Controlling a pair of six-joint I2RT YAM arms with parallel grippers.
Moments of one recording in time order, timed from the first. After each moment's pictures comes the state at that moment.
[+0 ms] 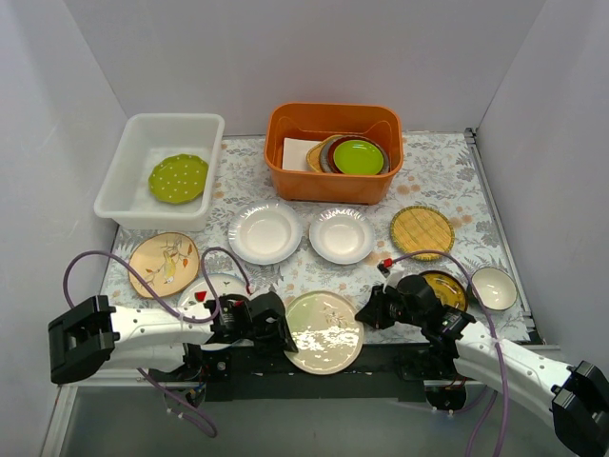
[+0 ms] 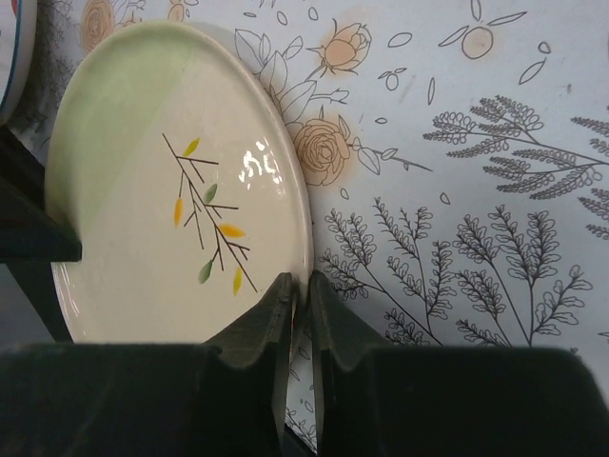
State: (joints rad) left arm -1.19 1.12 0.38 -0.30 0.07 -1.43; right arm 0.78 0.65 0.08 -0.06 -0.24 0.61
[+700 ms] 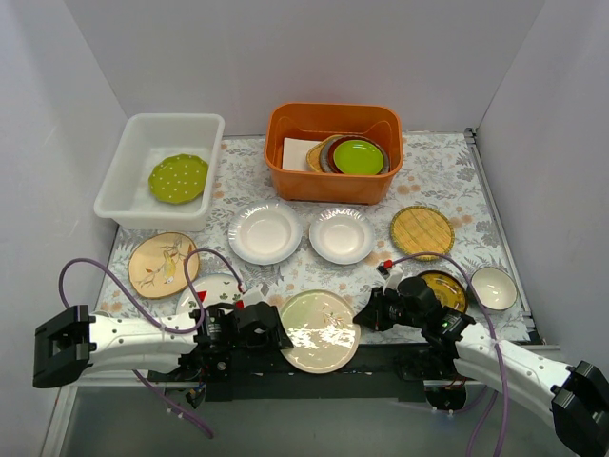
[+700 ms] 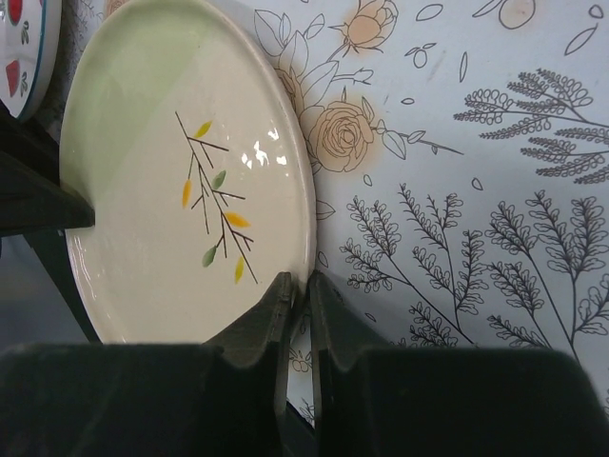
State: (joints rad) left arm -1.27 0.94 0.30 -0.29 -0.13 -1.41; right arm 0.79 0.65 0.06 -0.03 -0.29 0.66
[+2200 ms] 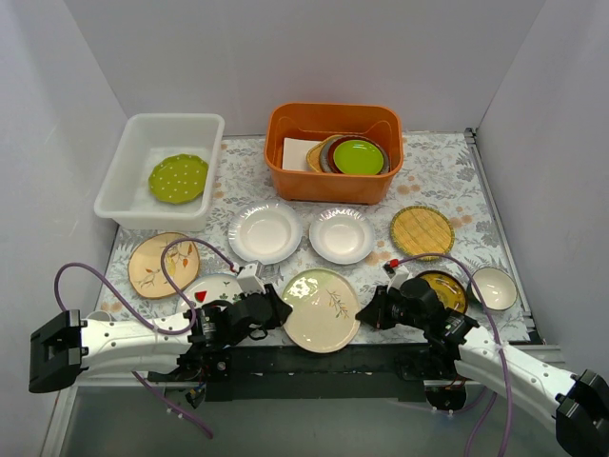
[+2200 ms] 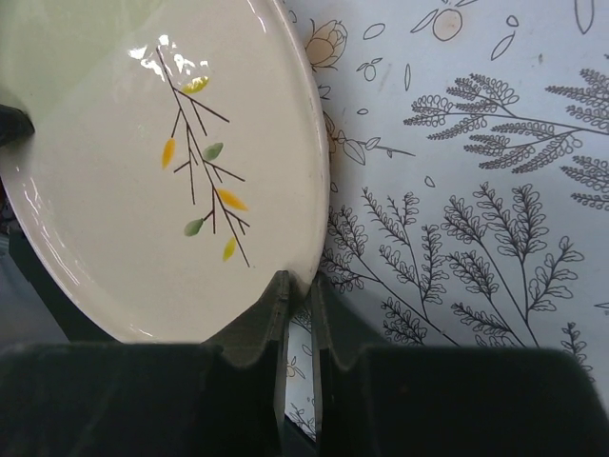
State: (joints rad) left arm -1.27 0.87 0.30 -0.11 -0.49 -1.15; right arm 0.78 0.57 0.05 -0.08 -0.22 0.70
